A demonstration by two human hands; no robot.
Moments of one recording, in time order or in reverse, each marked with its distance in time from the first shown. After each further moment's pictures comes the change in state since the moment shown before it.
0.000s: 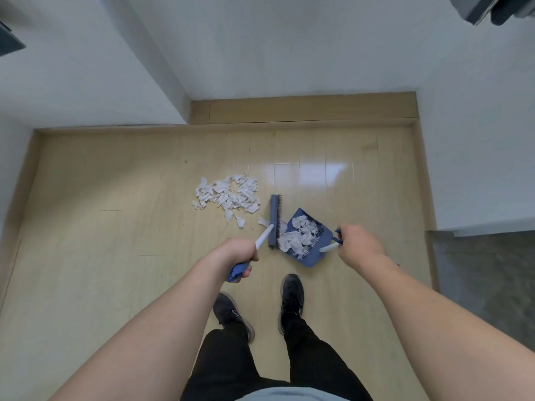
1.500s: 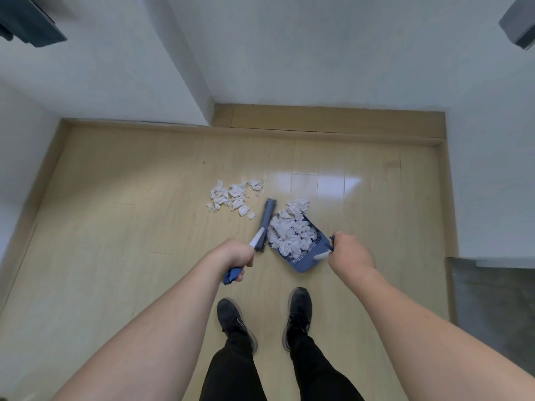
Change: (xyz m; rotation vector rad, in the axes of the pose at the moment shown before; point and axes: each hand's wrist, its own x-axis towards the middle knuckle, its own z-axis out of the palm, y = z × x) left_hand 0.022 -0.014 -0.049 0.055 0.112 0.022; right_hand 0.027 -0.069 0.017 0.090 -0.002 0.010
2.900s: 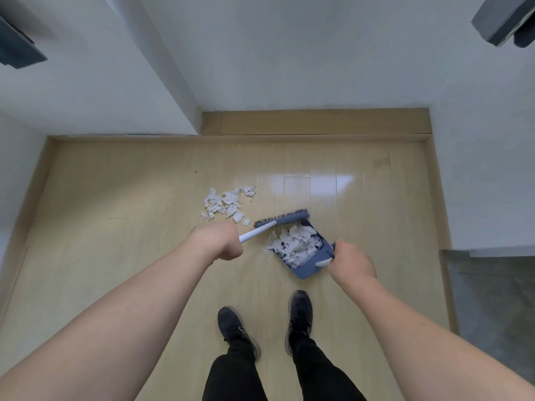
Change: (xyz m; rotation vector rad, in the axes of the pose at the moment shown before) left_hand -0.034 0.045 -0.040 0.937 0.216 0.170; right_hand -0.013 0.010 -0.007 0.079 0.016 0.056
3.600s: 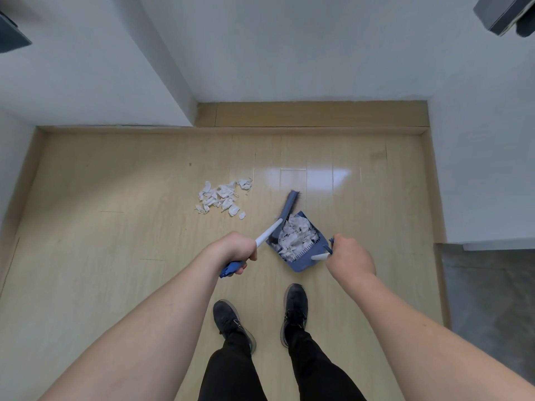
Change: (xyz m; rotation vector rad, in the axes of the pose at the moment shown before) left_hand 0.029 0.026 0.046 -0.816 -0.245 -0.061; right_hand 0.002 0.007 0.004 -0.039 0.025 -0.013
